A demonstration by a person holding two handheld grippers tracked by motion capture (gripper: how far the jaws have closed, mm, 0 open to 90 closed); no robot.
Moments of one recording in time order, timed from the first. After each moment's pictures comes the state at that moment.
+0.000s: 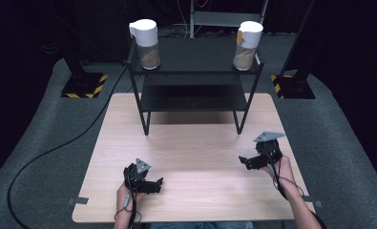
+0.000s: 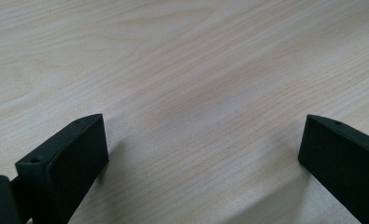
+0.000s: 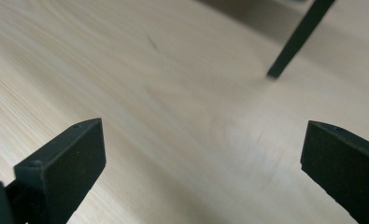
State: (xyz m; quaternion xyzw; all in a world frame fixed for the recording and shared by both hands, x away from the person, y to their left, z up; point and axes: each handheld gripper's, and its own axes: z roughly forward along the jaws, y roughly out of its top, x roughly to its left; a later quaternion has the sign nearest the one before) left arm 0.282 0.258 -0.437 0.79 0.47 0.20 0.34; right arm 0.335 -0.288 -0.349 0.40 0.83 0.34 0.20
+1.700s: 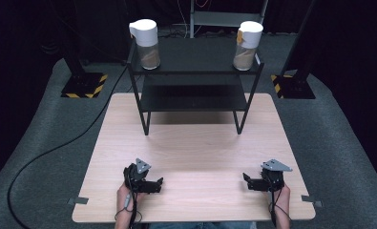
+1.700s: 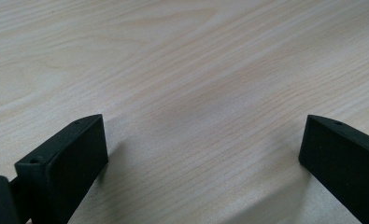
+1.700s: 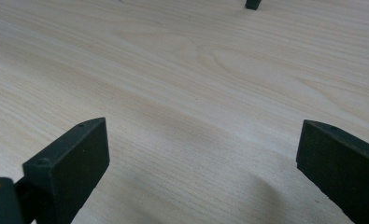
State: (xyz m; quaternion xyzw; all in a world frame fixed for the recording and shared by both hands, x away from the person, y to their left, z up) left arm 0.280 0.255 -0.438 0.79 0.47 0.21 0.34; right arm 0.267 -0.300 -0.443 0.46 0.76 0.38 0.25
